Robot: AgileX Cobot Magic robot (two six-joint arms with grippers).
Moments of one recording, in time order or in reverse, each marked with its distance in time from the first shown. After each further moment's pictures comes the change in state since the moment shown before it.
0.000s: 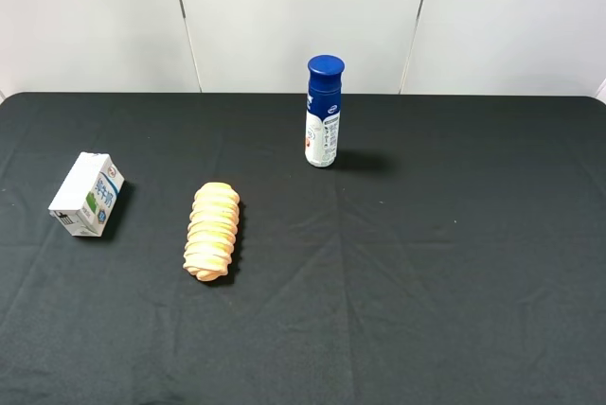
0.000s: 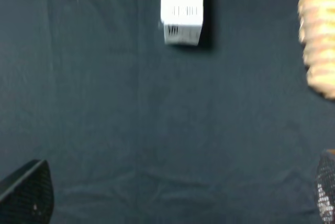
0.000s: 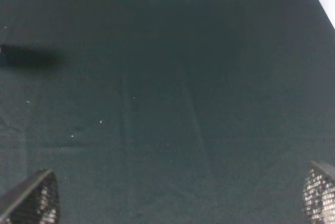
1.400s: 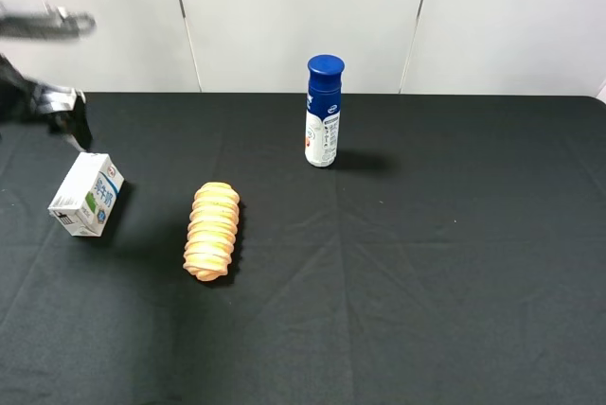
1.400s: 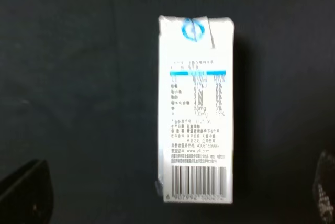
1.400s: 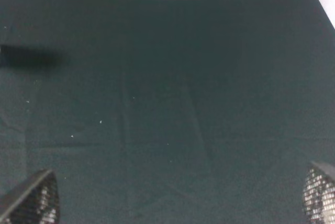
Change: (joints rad) left arm 0.000 1.052 -0.286 0.063 -0.482 -0.017; right arm 0.000 0.000 0.000 0.000 0.000 0.000
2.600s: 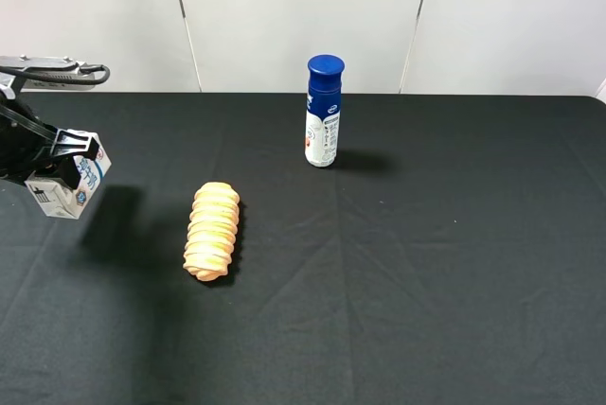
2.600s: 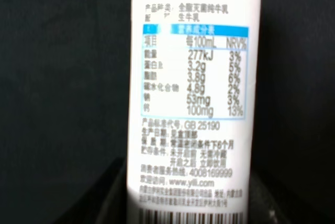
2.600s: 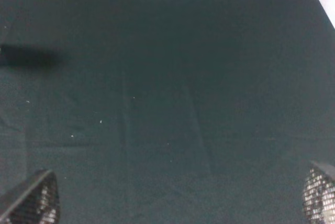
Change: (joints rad) left arm 0.000 0.069 0.179 -0.019 -0.198 0.001; right arm 0.000 0.000 0.000 0.000 0.000 0.000
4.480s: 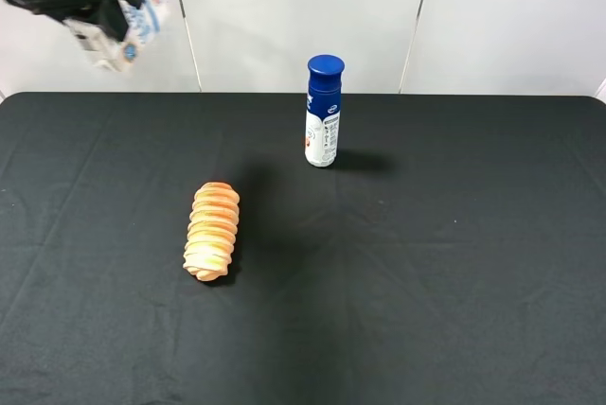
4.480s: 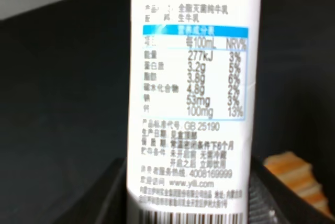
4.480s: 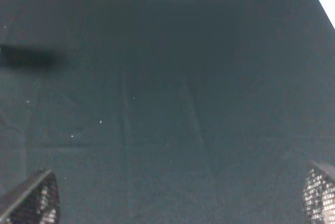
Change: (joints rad) left arm -0.268 -0.081 -0.461 0.132 0.246 -0.068; right arm 0.000 0.000 0.000 0.000 0.000 0.000
